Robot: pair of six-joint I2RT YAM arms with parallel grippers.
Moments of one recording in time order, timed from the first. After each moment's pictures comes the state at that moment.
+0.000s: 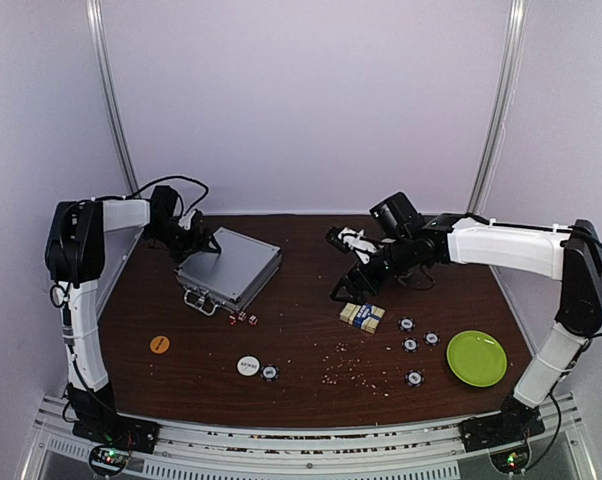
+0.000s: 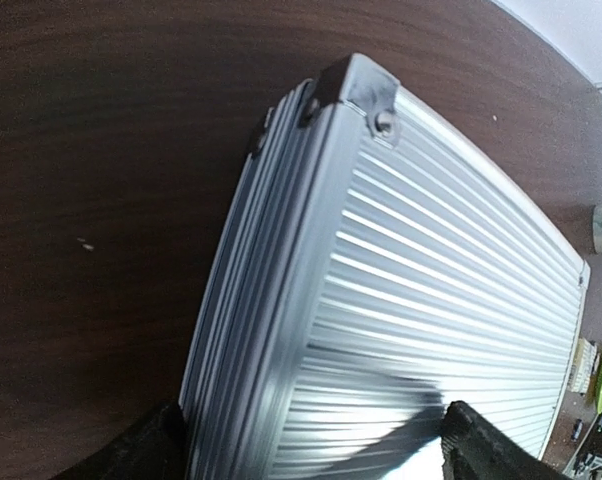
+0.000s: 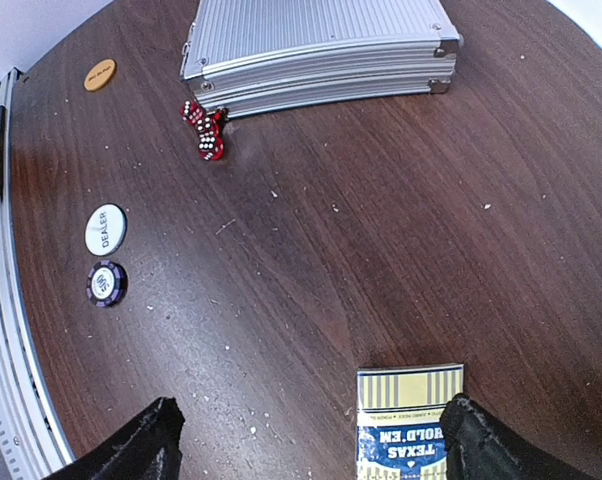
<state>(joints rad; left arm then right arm) -0.10 2.18 1.66 -0.57 0.52 -0.15 0.69 1.67 1.26 -0.46 -0.34 -0.18</state>
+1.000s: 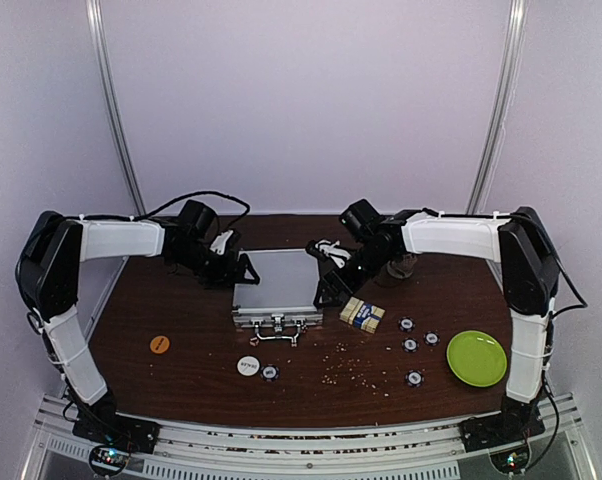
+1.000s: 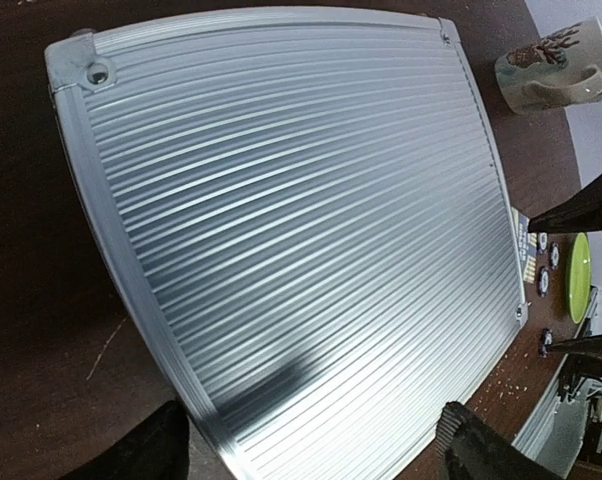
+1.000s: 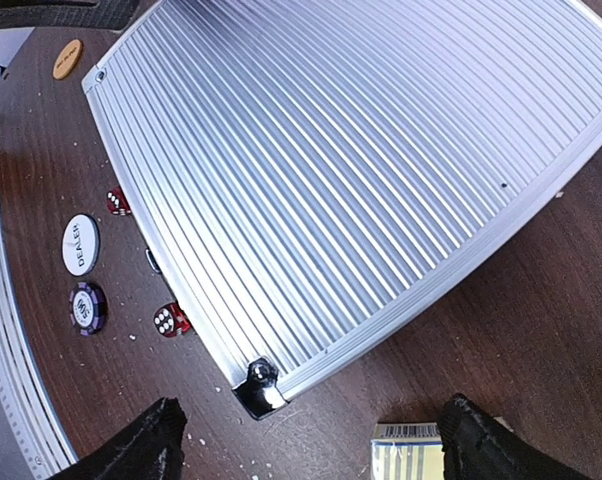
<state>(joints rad) -0.45 1.82 1.22 -0.40 0.48 -0.33 0.68 2.00 1.53 -0.61 -0.41 -0.13</state>
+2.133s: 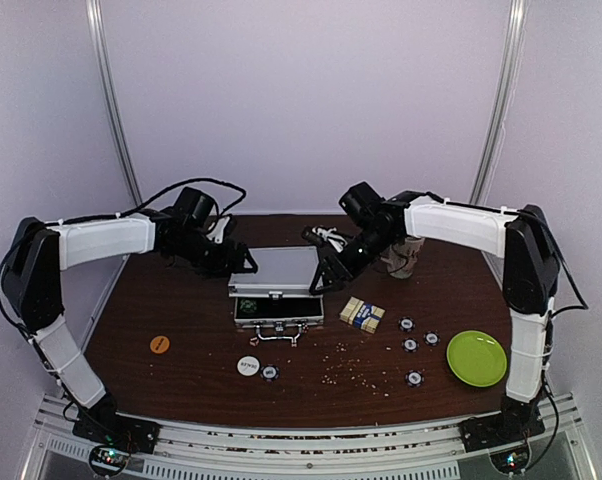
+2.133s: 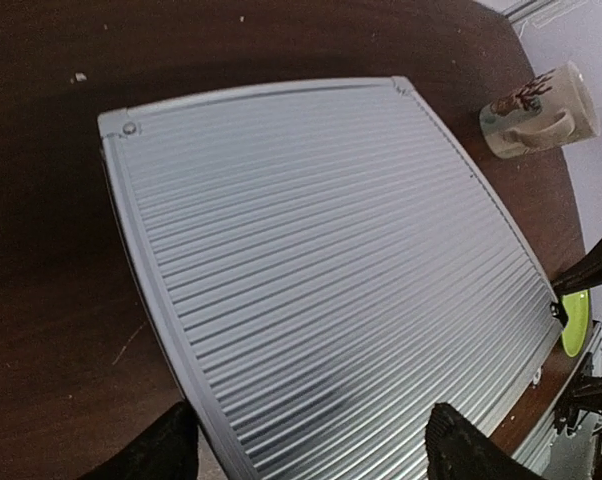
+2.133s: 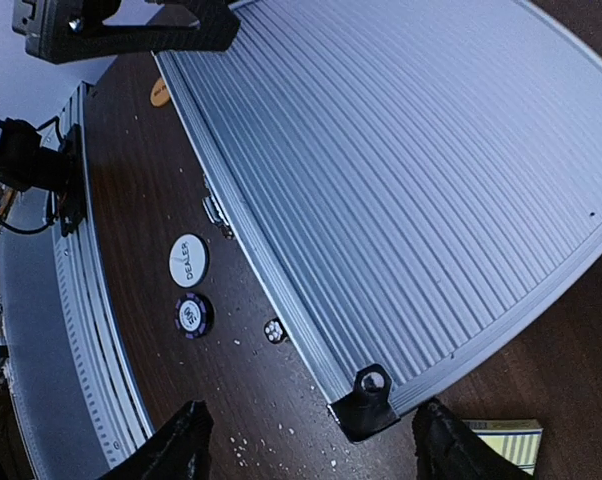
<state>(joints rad) -0.50 1.70 1.24 -0.44 0.35 -0.40 0.67 2.00 1.69 -0.77 -0.60 -0.12</state>
